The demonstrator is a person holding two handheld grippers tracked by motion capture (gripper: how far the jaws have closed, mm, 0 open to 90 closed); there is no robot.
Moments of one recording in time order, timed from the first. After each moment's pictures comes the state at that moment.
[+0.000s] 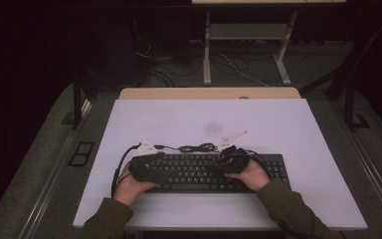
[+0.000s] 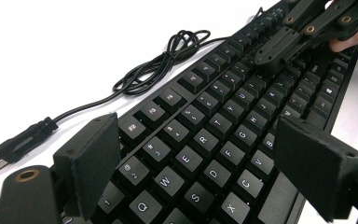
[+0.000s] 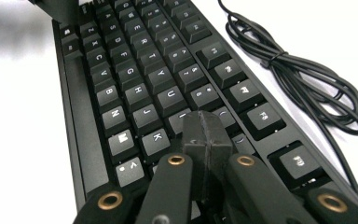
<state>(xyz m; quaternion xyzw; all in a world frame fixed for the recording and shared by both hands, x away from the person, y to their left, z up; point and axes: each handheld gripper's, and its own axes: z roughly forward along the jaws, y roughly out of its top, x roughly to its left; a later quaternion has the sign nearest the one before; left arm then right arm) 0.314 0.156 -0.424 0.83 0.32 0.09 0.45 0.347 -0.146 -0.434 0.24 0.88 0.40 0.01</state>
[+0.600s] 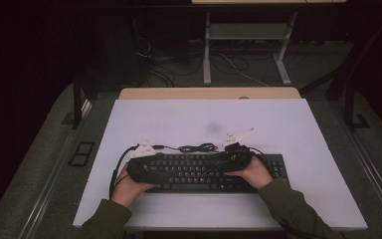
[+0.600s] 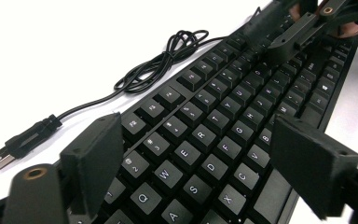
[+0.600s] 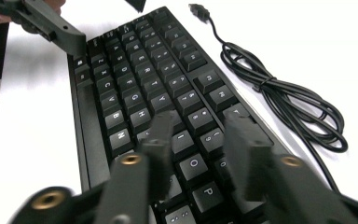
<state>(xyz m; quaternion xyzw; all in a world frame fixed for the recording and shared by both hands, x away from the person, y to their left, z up) 0.308 0.160 -0.422 0.83 0.32 0.09 0.45 0.351 -0.153 -0.428 0.25 0.86 0.45 0.00</state>
